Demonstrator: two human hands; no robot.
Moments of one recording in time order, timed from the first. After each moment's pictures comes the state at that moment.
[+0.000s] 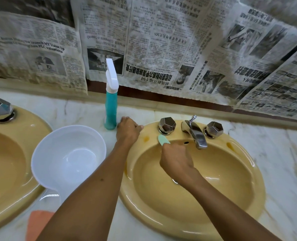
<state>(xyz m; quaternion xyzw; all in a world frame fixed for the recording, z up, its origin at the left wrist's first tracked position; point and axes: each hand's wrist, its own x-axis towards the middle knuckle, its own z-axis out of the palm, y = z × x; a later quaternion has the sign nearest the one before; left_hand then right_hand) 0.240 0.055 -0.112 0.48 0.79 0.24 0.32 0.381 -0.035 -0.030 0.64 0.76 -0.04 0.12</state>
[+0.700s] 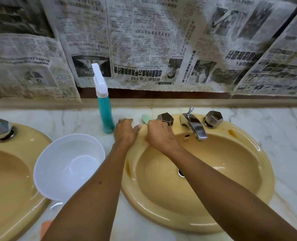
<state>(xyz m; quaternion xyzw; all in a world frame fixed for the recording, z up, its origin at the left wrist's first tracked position) 0.236 0.048 -0.102 0.53 0.77 0.19 0.30 0.350 0.026 -0.046 0.64 0.76 -0.10 0.01</state>
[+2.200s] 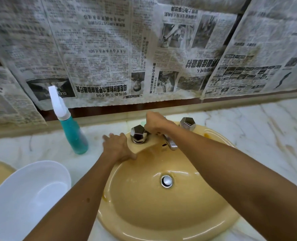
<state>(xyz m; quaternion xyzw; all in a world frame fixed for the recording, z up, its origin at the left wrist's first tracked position) 0.283 0.063 -0.088 0.70 0.68 -0.11 0.18 0.430 0.088 0.008 0.68 0.69 -0.25 0.03</state>
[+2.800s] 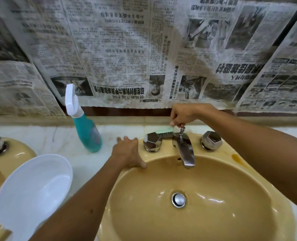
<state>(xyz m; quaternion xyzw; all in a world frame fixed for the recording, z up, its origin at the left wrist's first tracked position) 0.285 0.069 -0.095 0.68 0.70 -0.11 0.19 0.492 0.195 0.001 0.48 0.82 -0.27 0.16</state>
